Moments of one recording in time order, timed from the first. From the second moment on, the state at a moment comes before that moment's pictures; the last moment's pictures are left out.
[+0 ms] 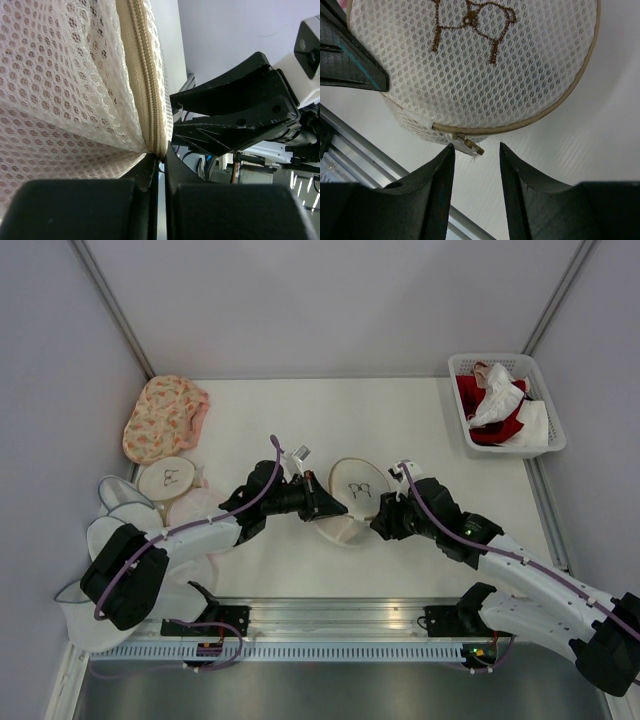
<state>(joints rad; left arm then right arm) -0.67 1.36 0.61 0.39 0.54 -1.06 0.72 0.92 0.63 -0.36 -0.05 0.42</state>
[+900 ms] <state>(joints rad) -0.64 1.25 0.64 0.14 0.58 -0.88 0.74 0.96 0.74 -0.54 0.13 0.42</state>
